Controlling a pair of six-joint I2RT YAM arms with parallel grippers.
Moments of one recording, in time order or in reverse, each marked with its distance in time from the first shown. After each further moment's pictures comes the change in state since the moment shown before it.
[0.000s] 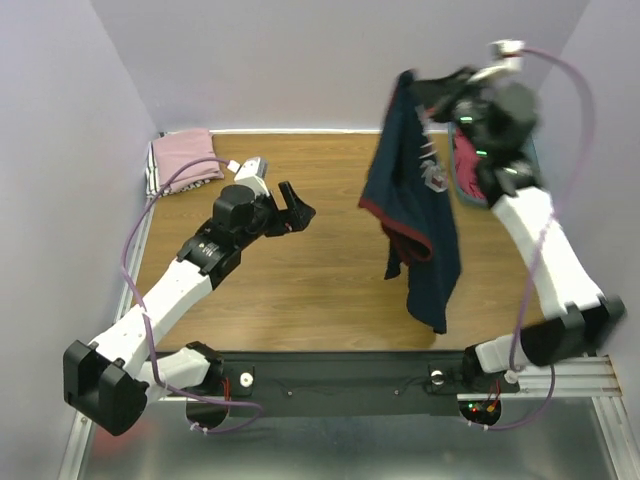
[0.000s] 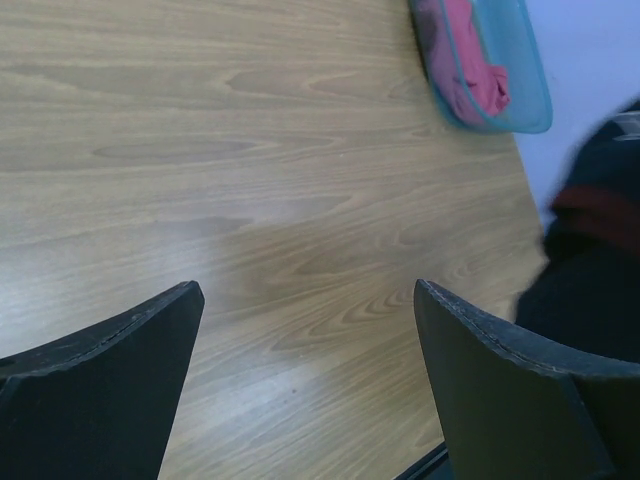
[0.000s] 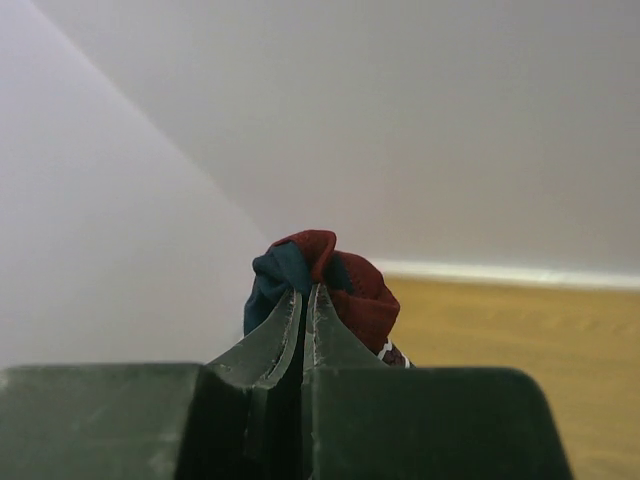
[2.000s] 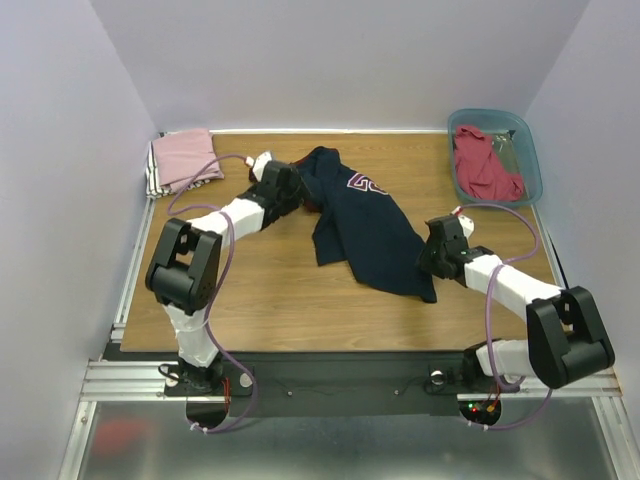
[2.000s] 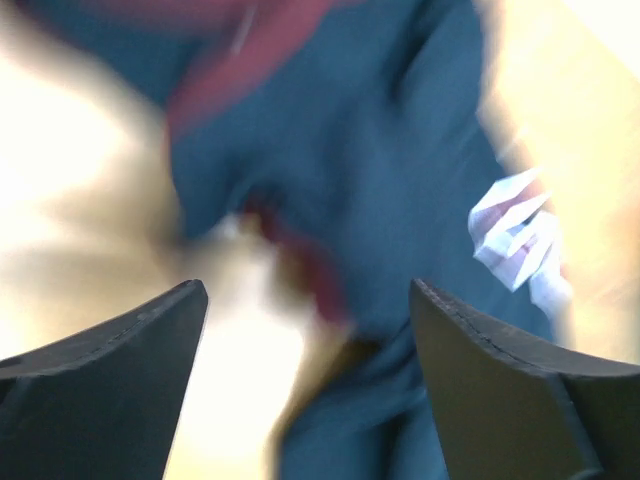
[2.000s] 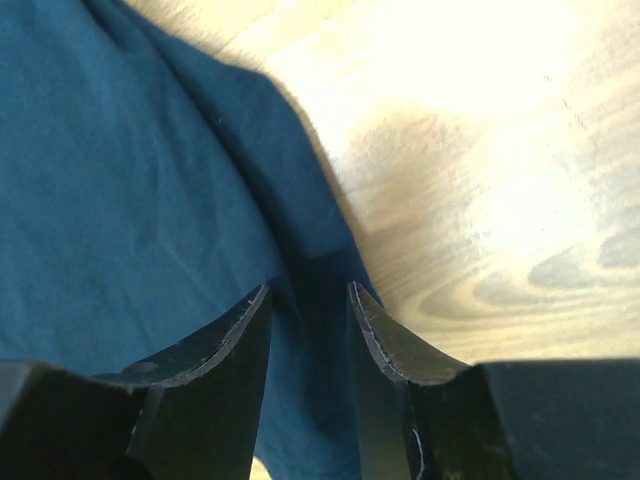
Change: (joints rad) left arm 0.128 0.801 0.342 0.145 -0.230 -0.215; right arm 0.157 -0.022 -0.969 -0.298 0.505 0.110
